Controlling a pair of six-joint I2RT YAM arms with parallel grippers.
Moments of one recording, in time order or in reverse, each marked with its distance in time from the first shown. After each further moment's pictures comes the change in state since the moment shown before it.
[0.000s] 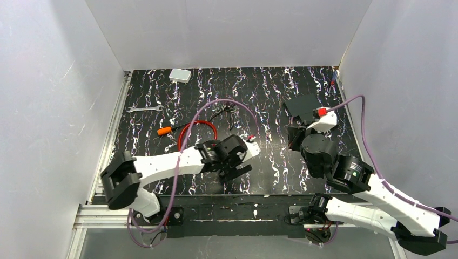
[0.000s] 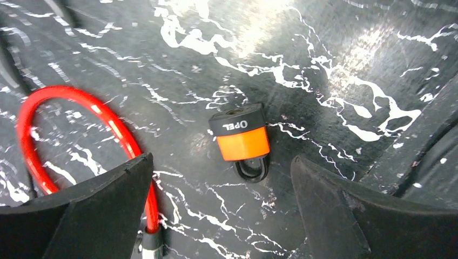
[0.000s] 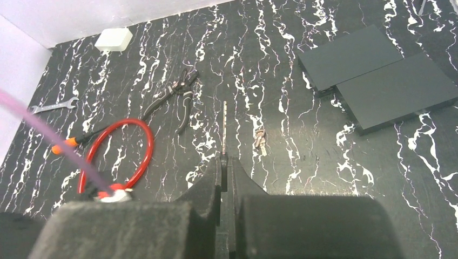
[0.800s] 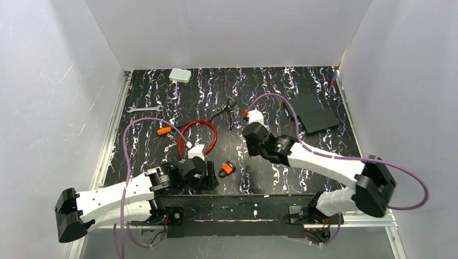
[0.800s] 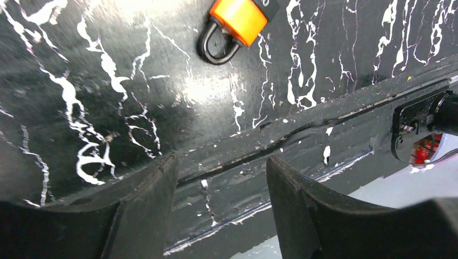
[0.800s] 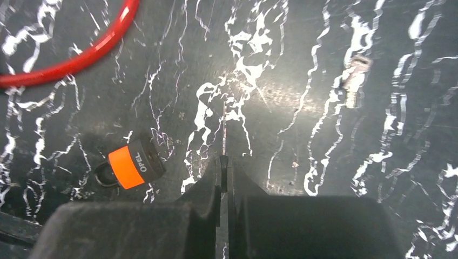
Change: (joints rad) left arm -0.005 -0.706 -0.451 -0.091 -0.010 -1.086; right arm -0.066 0.571 -0.024 0.192 -0.423 -0.112
